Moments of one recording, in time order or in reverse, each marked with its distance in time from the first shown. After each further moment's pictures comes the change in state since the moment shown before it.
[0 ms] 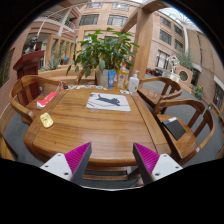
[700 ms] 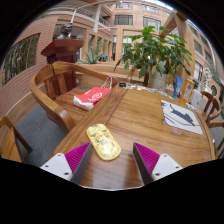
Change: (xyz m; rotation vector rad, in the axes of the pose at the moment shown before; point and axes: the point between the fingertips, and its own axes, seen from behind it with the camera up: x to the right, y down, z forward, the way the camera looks) arm -0.304 -0.034 0.139 0.026 -0.357 -0.177
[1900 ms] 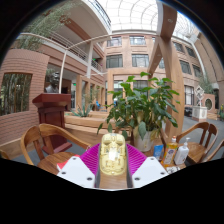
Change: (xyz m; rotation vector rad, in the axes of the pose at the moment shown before) arm 0.176 -0.329 -0.046 0.518 0.032 0.071
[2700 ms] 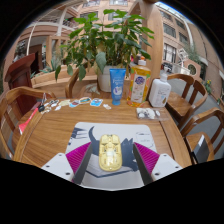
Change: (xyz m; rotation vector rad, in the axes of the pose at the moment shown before) arm 0.201 0.279 0.023 -0.555 0.266 0.090
